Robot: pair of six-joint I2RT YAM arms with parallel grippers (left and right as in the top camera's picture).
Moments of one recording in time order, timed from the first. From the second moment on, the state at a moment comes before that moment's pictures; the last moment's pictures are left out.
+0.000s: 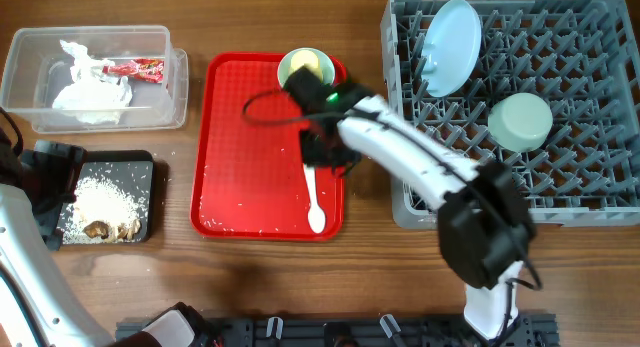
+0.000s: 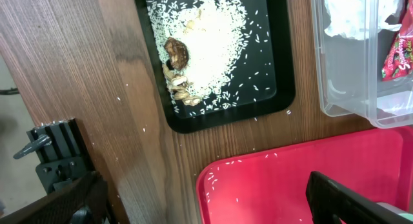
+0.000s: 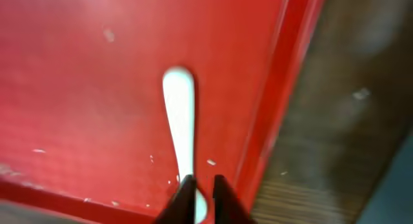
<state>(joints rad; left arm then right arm) 0.59 1.36 1.51 -1.49 -0.06 -0.78 0.66 2.01 1.67 -1.09 -0.10 0.55</state>
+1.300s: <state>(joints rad) 0.59 1.36 1.51 -1.49 -0.06 -0.78 0.87 2.14 1.51 -1.10 -0.15 0.68</state>
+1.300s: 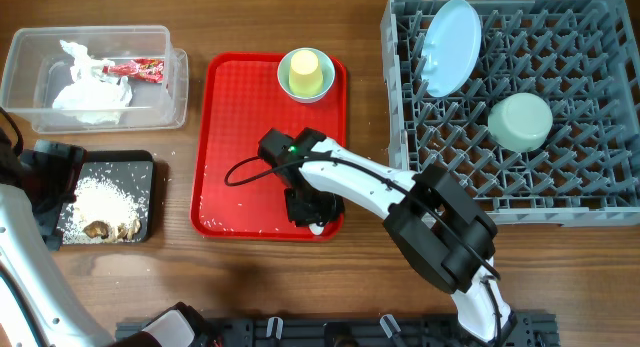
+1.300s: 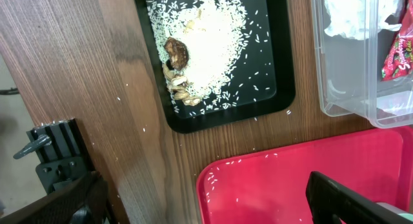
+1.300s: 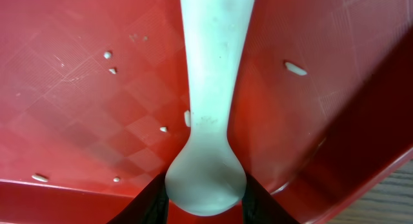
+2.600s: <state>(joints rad) 0.59 1.36 1.51 -1.49 -0.06 -0.78 0.25 1.74 1.47 -1.30 -0.03 0.28</state>
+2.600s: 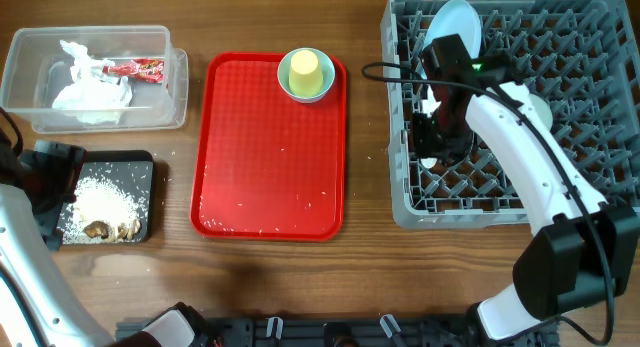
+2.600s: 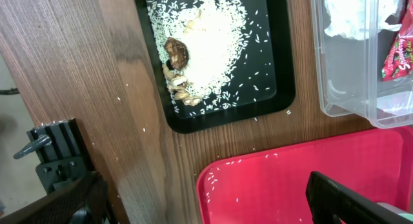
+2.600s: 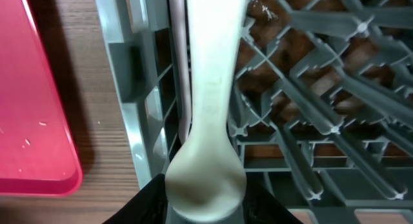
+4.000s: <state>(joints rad) 0.59 1.36 1.51 -1.49 -0.06 -0.78 0.52 2.08 1.73 -0.33 -0.05 0.23</state>
